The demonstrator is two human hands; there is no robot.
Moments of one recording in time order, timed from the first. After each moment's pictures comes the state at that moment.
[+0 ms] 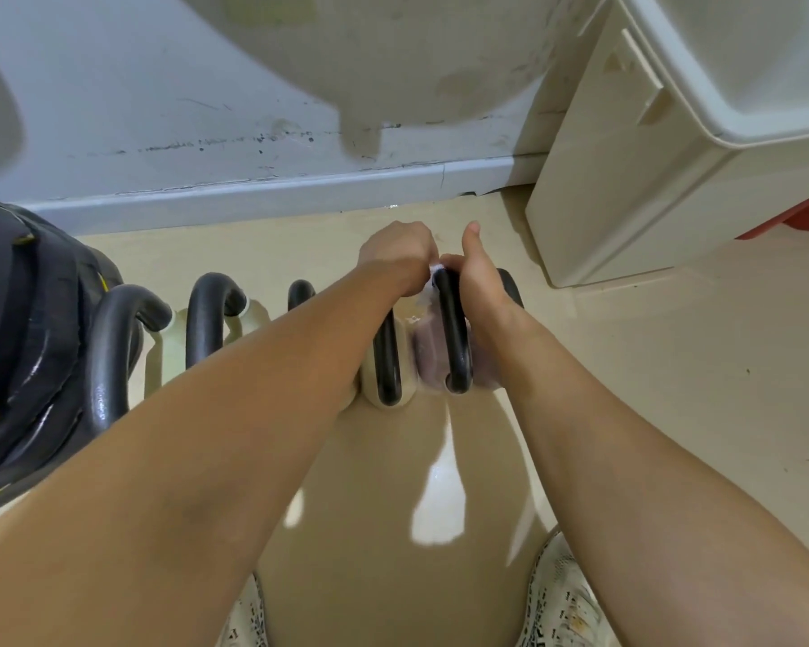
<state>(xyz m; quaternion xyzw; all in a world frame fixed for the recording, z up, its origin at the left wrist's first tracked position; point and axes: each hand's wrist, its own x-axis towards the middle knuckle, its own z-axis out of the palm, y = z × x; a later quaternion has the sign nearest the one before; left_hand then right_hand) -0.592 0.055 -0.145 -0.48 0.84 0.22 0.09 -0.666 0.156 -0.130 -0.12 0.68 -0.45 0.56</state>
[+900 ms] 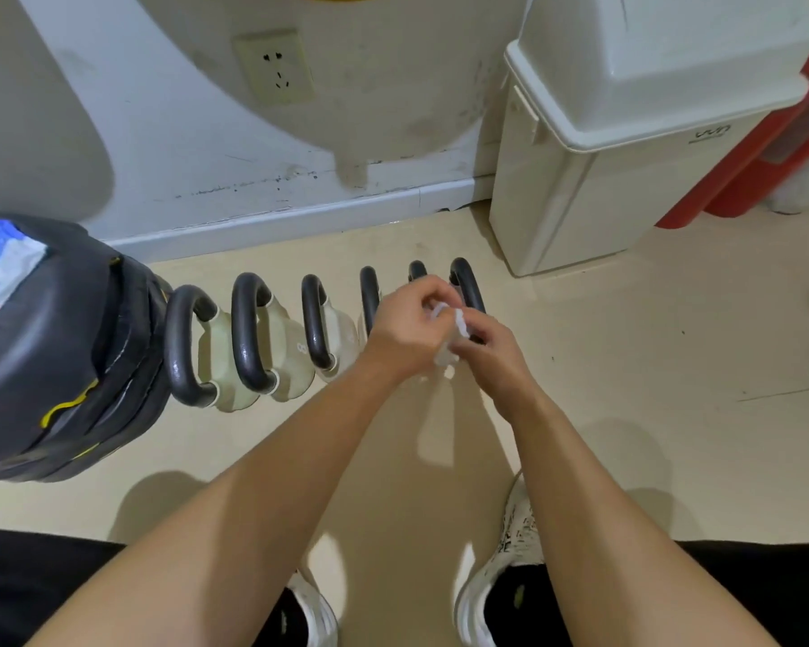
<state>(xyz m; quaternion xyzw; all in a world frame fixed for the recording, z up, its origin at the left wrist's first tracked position) -0.534 0.243 -0.040 -0.43 0.75 0.46 -0.20 -0.639 0.328 -0.088 -0.31 0.67 -0.52 0.44</state>
